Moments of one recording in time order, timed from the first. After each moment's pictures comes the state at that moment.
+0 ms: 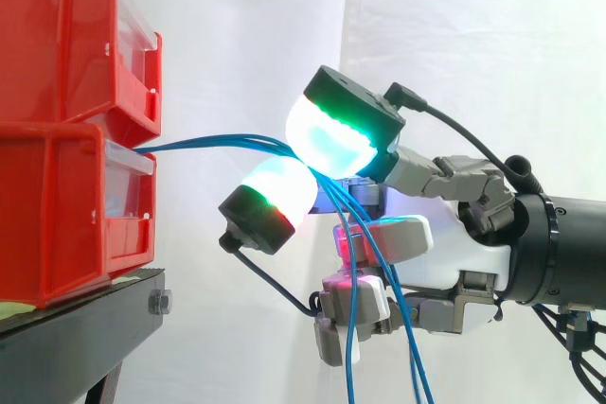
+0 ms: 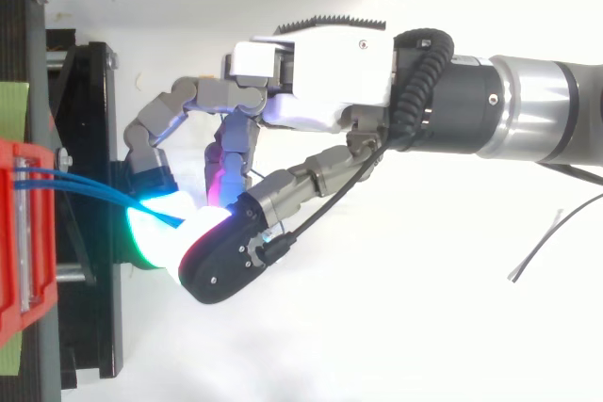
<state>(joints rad) 0.08 -2.37 -1.19 -2.60 -1.49 -0.04</state>
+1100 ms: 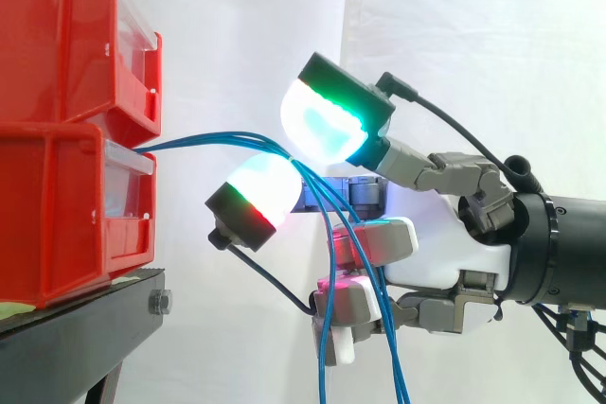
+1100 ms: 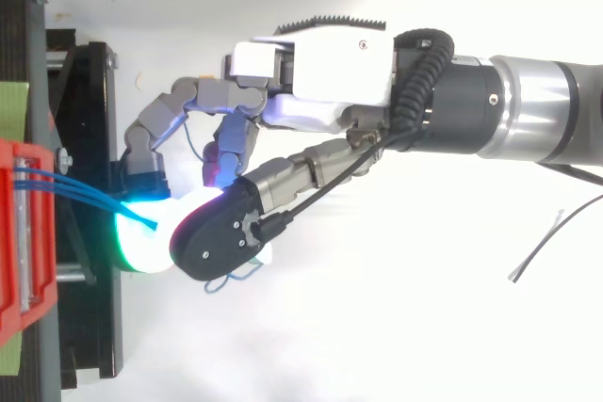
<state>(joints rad) 0.08 -2.37 -1.19 -2.60 -1.49 -0.04</state>
